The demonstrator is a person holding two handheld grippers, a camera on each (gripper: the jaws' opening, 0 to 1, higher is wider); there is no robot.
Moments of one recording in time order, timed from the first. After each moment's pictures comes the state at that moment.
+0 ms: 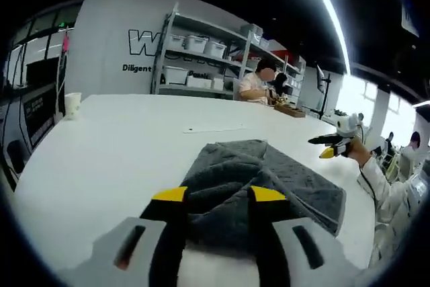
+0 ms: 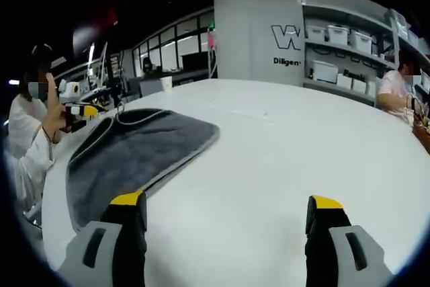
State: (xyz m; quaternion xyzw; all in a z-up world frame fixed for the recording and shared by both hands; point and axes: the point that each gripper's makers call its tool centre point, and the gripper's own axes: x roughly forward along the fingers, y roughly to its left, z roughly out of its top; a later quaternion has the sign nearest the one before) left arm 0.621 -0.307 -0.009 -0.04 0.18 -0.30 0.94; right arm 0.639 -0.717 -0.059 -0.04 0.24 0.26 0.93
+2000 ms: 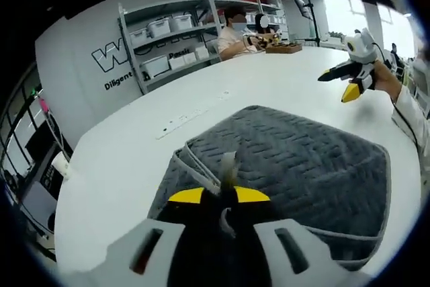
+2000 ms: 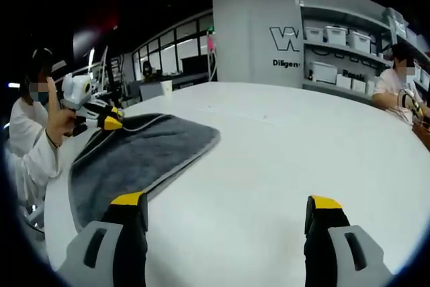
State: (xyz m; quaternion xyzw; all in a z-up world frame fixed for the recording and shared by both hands) left arm 0.664 -0.397 -0.037 0.20 0.22 -0.28 0.91; right arm 0.638 -0.718 -0.054 -0.03 0.23 0.26 0.94
